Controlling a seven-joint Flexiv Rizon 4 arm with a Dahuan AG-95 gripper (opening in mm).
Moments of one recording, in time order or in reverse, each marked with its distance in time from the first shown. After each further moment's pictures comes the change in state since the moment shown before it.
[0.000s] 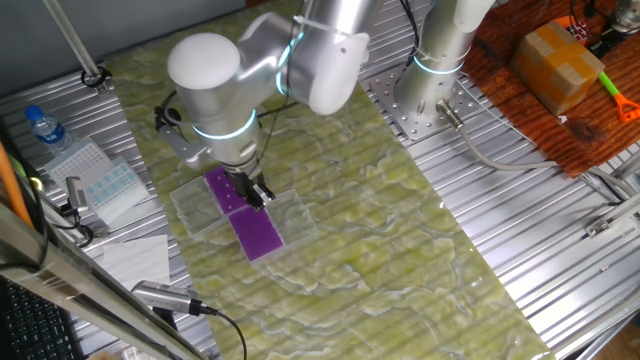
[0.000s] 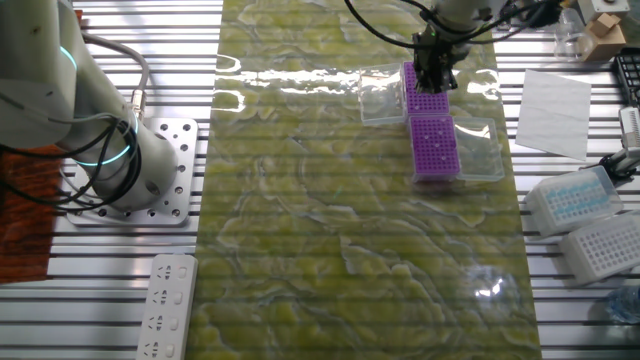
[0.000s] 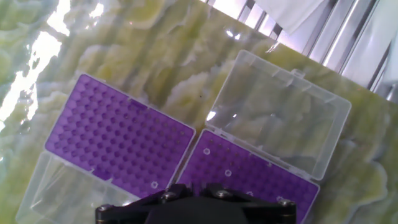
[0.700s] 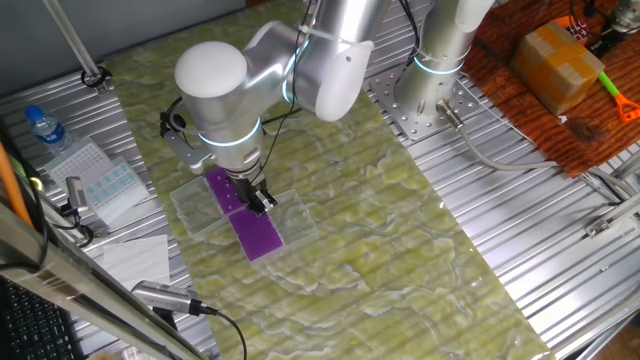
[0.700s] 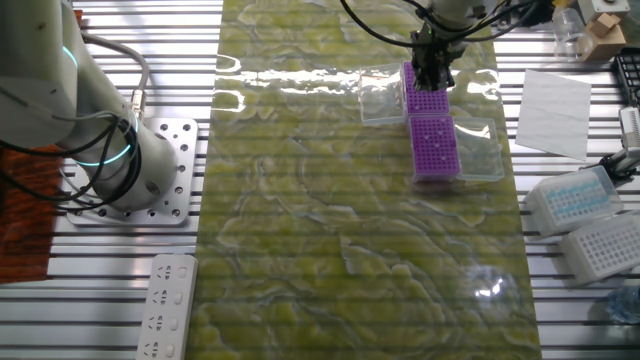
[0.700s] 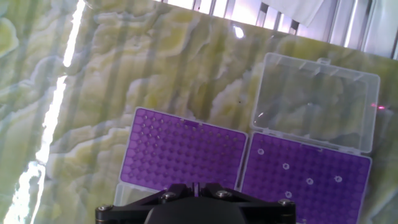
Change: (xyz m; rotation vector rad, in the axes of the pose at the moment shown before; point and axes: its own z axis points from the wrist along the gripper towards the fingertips) arm -0.005 0.004 0.008 0.002 -0.007 0.001
